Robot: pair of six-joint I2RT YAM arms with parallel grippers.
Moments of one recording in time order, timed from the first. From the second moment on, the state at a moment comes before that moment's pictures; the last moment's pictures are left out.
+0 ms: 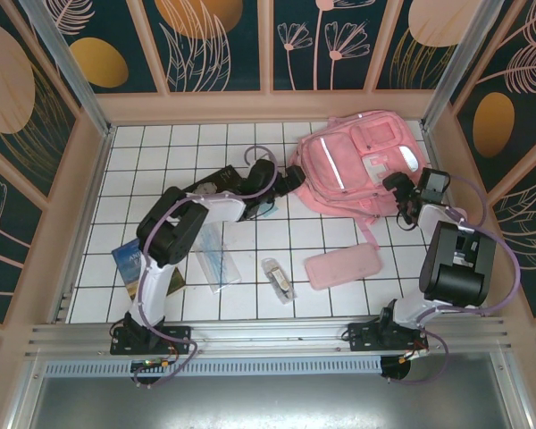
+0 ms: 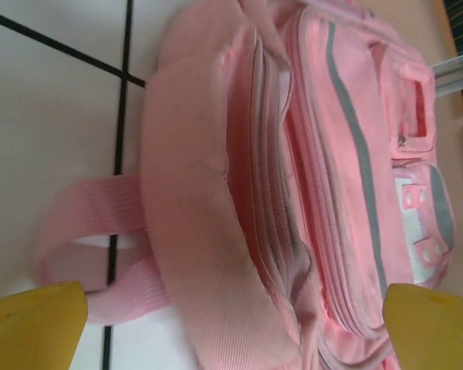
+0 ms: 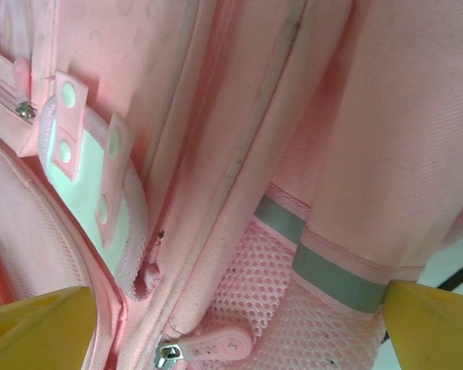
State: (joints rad) left arm -0.67 2.18 1.35 0.32 0.08 -1.05; right arm -0.26 1.56 0.80 -0.03 -0.24 0.75
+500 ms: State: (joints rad) left arm -0.68 2.36 1.60 0.21 0.09 -1.10; right arm -0.26 1.56 0.75 0.00 -0.35 0.71
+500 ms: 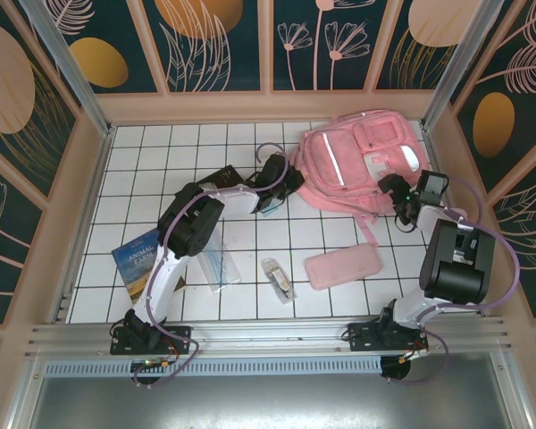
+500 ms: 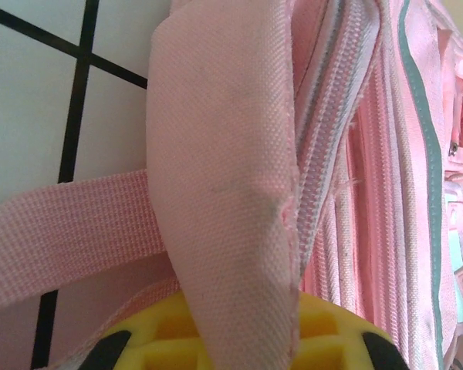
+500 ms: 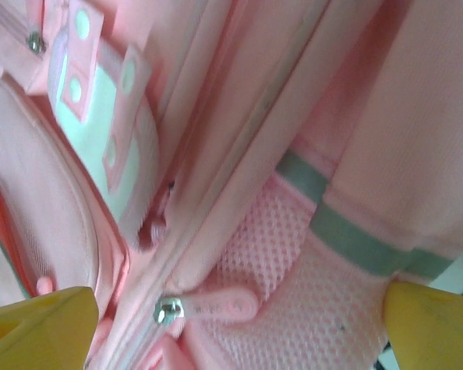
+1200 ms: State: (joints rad) left arm -0.68 2.12 1.44 0.31 0.10 -1.26; right arm -0.27 1.50 0.51 0.36 -0.53 0.83
